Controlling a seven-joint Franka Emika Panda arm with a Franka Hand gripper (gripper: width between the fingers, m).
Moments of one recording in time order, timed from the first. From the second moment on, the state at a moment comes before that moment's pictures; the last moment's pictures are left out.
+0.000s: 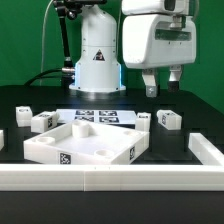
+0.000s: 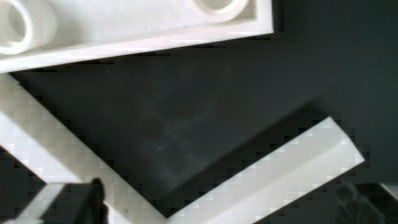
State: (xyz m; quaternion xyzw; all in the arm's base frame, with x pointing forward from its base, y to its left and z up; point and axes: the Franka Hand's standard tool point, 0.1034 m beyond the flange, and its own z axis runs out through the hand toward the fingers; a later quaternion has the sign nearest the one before) arm 0.543 0.079 0.111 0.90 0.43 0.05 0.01
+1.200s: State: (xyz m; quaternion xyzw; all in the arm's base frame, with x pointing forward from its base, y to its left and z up) arm 0.507 0.035 0.078 0.86 0.52 0.04 0.01
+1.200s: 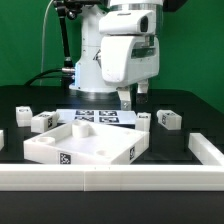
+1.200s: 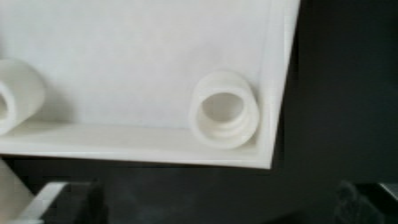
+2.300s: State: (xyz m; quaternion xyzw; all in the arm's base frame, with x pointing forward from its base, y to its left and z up) arm 0.474 0.016 0.013 0.87 0.49 0.03 -0.01
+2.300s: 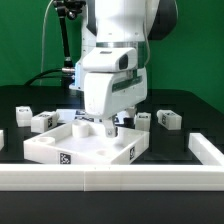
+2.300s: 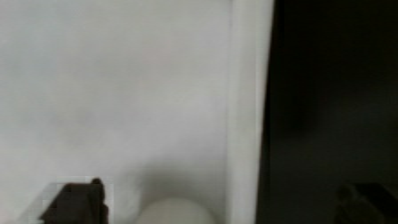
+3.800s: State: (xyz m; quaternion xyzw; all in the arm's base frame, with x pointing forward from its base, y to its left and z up) arm 0.475 0.017 0.014 0.84 0.55 0.03 0.00
